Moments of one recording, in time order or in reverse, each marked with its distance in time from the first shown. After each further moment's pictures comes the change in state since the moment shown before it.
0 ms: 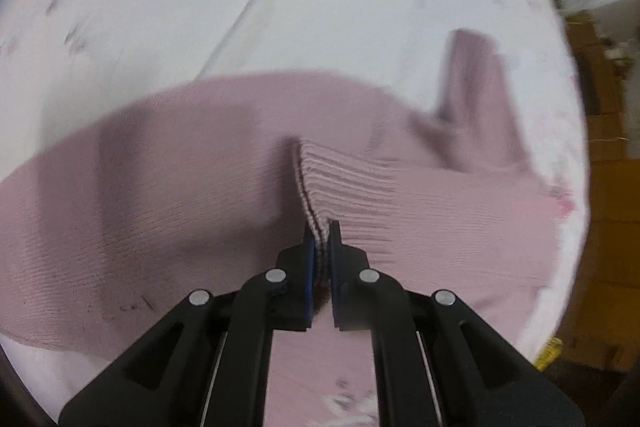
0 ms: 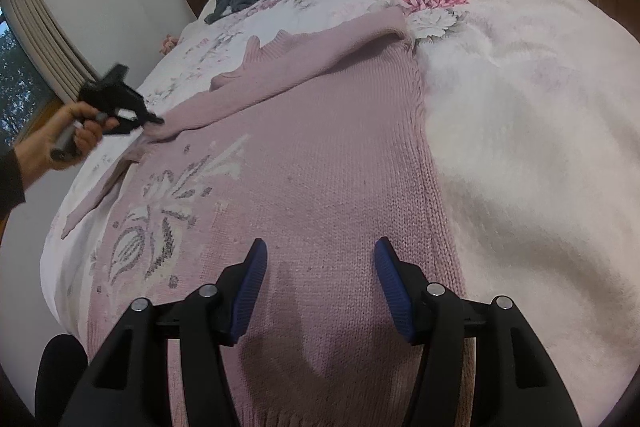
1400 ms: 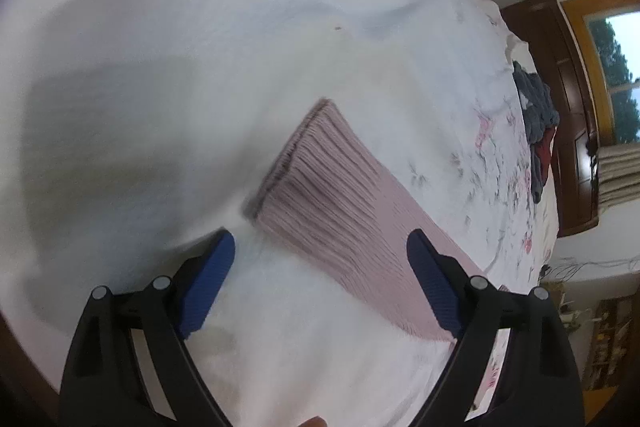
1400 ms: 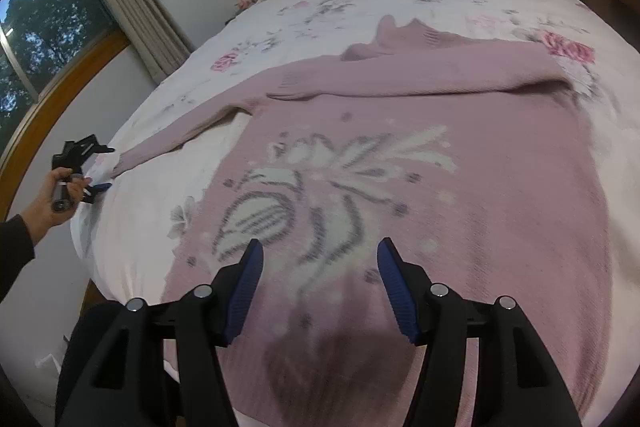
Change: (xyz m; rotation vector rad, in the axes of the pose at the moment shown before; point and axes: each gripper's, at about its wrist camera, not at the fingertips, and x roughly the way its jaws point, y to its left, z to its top) left arm -0.175 0.446 -0.193 -0.760 -0.488 -0.204; right arm 0.005 0.160 -0.009 -0.241 0.086 0.147
